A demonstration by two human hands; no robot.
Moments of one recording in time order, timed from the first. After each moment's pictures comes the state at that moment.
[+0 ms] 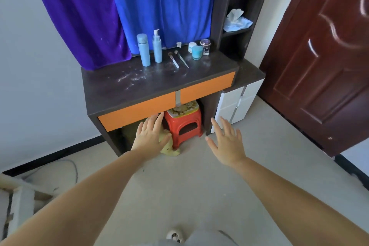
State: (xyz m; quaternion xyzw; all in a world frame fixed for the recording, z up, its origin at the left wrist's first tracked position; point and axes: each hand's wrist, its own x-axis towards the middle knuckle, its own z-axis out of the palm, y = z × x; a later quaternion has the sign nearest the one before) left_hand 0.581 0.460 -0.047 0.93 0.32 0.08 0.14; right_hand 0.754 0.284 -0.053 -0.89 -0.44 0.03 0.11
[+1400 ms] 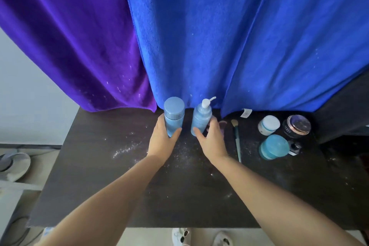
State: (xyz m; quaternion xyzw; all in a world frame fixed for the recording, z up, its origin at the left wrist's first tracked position) left_hand 0.846 0.862 -0.085 0.63 0.58 0.31 0.41; right_hand 0.994 0.829 -0.090 -0.75 -0.49 0.24 0.37
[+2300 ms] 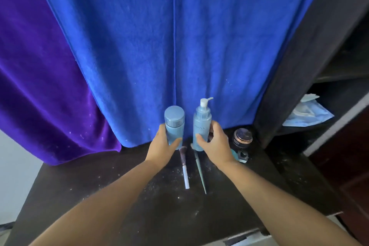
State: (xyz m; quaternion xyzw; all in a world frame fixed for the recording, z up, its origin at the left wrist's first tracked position) left_hand 0.940 0.850 0.000 0.75 0.46 0.28 0.39; right_hand 1.090 0.773 0.005 -0.72 -0.45 0.17 0.49
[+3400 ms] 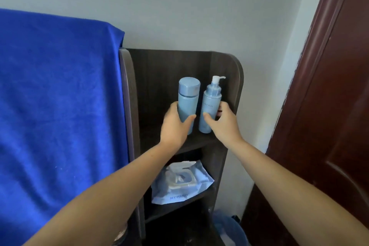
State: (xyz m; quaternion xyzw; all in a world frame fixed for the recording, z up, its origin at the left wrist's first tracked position) left_hand 1.423 0.758 0.191 0.76 0.27 0.46 0.38; right_hand 1.548 0.677 0.192 -0.73 -0.41 -0.05 0.54
